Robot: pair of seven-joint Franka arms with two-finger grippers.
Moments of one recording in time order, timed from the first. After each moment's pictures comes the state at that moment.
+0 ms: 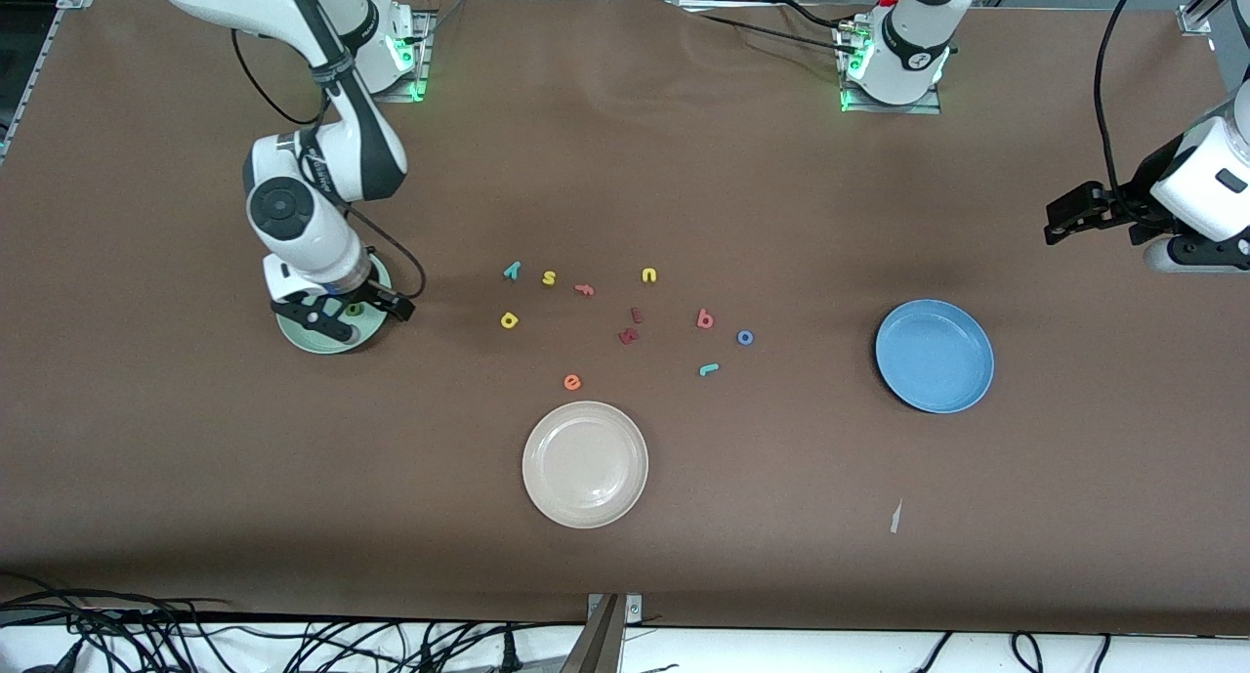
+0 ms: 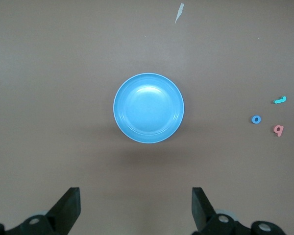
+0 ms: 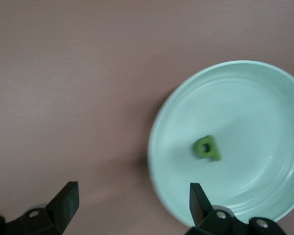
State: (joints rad) left arm 0.10 0.06 -0.12 -1.60 0.02 1.58 -0.03; right arm 0.42 0.32 -0.12 -2.13 -0.06 2.42 0.74
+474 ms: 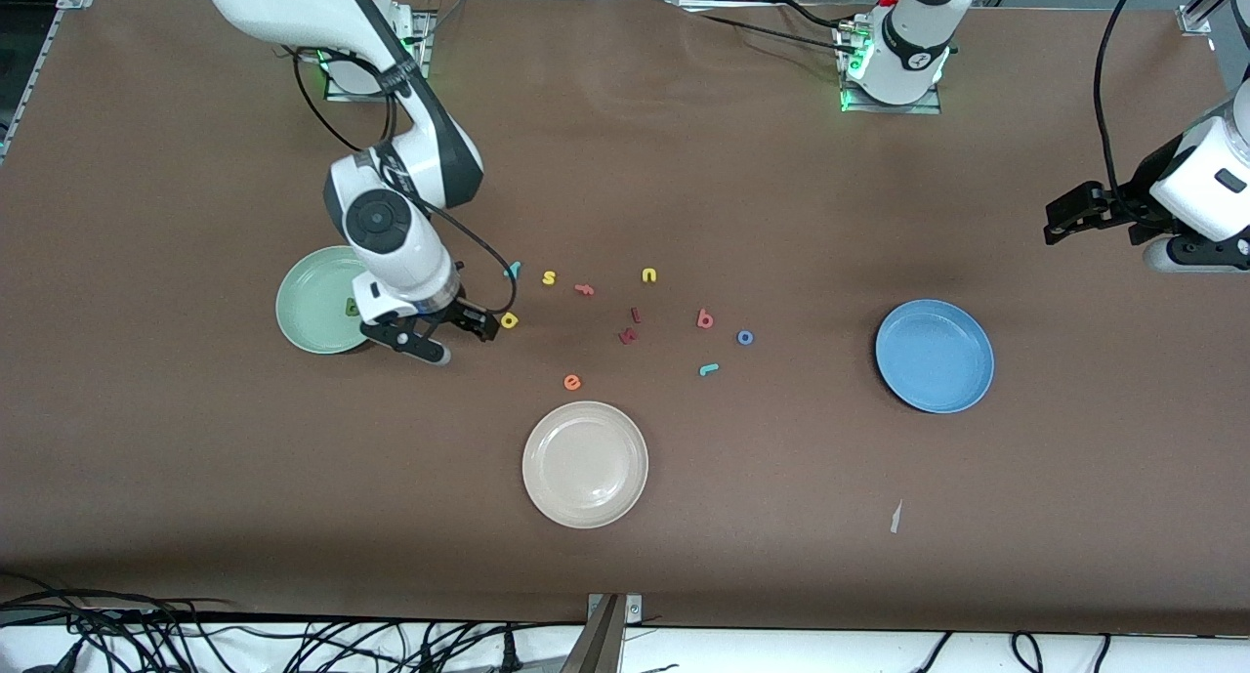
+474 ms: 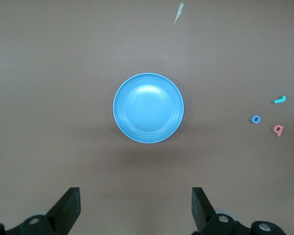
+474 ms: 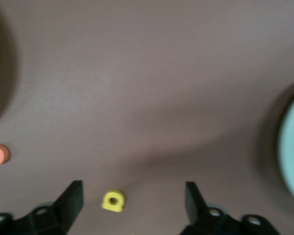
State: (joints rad) left arm 0.10 0.06 -0.12 -1.60 0.02 1.58 -0.03; right arm 0.43 0.50 0.03 -1.86 -0.05 2.38 0.89
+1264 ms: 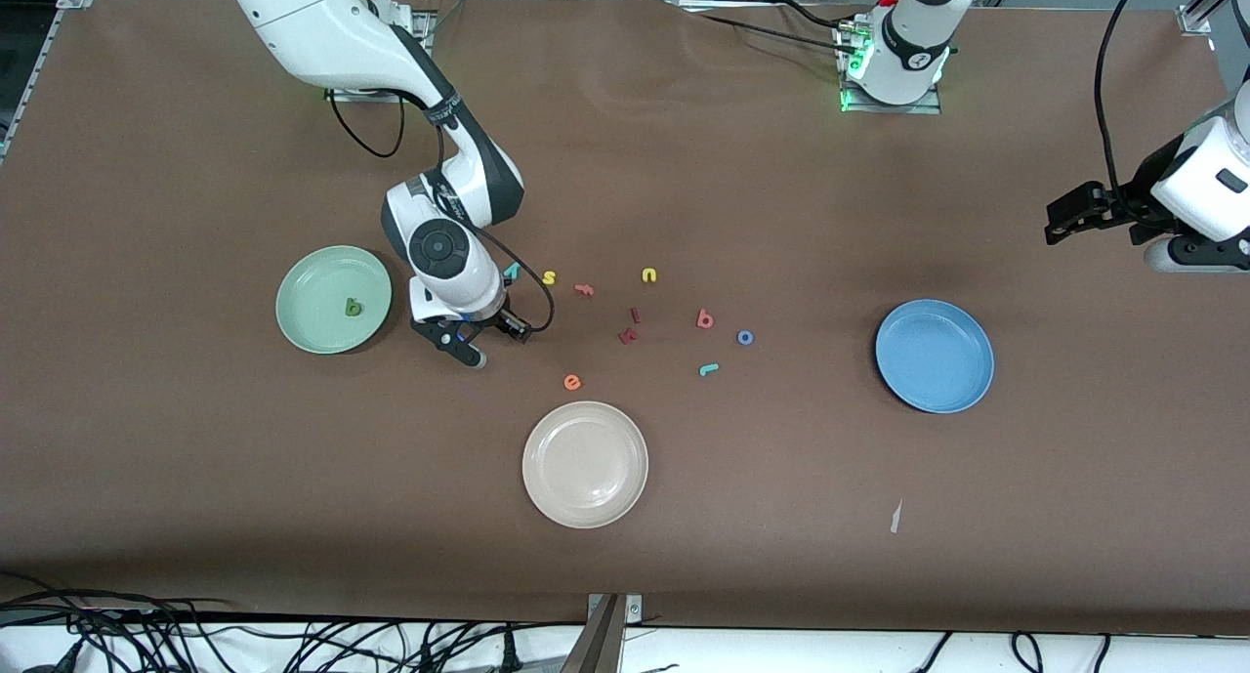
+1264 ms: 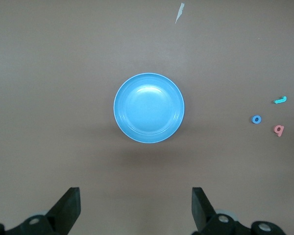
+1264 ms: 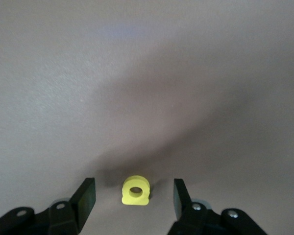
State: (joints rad) left arm 0.10 0.06 -0.12 -1.60 0.02 1.58 -0.03; right arm 0.47 0.62 0.06 -1.84 -0.02 2.40 1.10
